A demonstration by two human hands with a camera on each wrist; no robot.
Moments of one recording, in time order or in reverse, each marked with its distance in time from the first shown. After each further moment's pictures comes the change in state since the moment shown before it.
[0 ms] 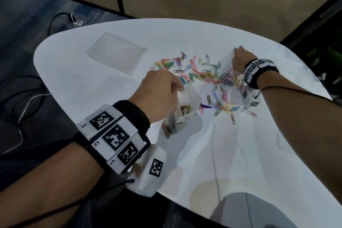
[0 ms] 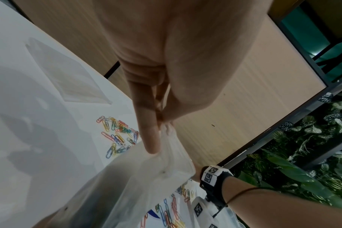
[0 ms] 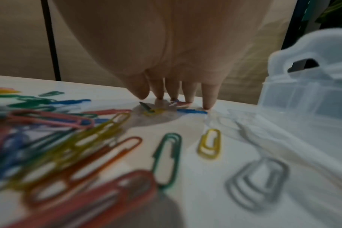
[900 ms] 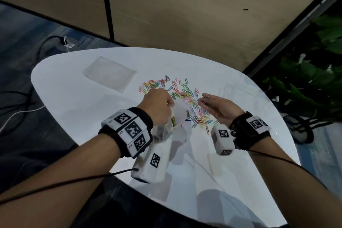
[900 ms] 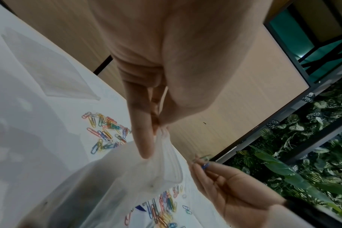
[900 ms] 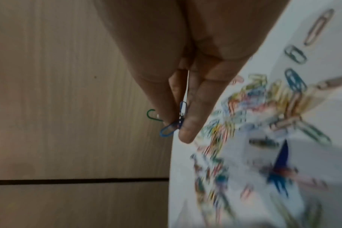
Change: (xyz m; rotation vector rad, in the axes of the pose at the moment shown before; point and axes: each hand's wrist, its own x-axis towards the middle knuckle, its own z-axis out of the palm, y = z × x) left_hand -0.006 0.017 0.002 0.003 -0.083 -0.008; right_hand -0.208 -0.042 -0.031 1.912 -0.206 0.207
